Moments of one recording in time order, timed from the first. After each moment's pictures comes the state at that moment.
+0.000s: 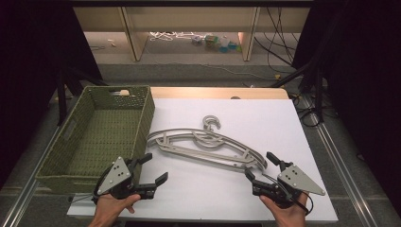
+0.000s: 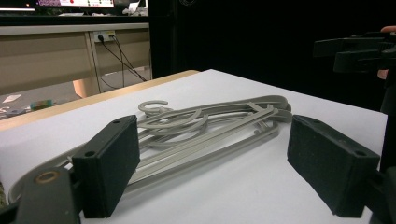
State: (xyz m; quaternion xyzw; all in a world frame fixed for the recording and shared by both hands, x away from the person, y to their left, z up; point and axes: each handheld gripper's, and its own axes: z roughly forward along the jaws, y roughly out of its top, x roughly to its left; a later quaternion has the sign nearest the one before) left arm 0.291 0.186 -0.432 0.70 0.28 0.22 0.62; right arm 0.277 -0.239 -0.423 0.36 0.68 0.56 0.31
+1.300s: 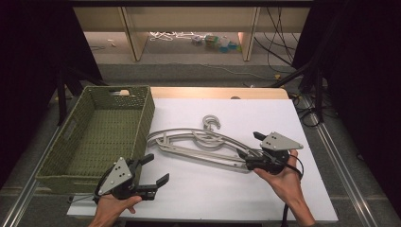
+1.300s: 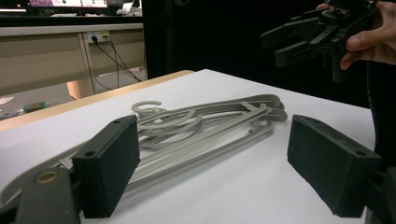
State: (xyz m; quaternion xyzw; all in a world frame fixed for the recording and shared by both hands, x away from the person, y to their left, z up) left arm 0.290 0.184 -0.432 0.70 0.27 0.21 0.62; right arm 0.354 -0.226 -0.393 0.30 0.79 0.45 0.28
